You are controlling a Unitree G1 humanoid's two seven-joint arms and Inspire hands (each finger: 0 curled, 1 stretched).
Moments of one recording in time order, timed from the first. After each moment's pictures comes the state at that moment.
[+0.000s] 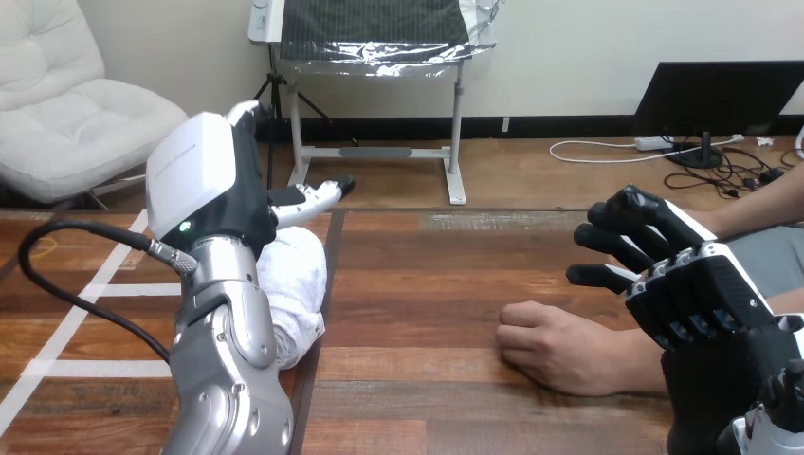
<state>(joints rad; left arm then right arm) -0.32 0.21 -0.34 -0.26 0.84 0.80 0.05 0.63 -0.12 0.07 -0.47 0.27 -0.64 0.27</state>
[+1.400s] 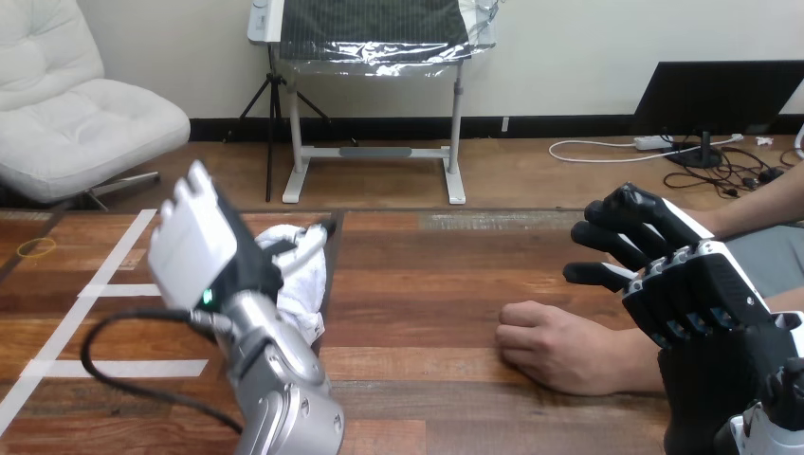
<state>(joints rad) -0.32 -0.06 -0.19 0.10 0.75 0.80 0.42 0.63 -0.12 0.07 -0.47 0.27 -0.64 0.27</state>
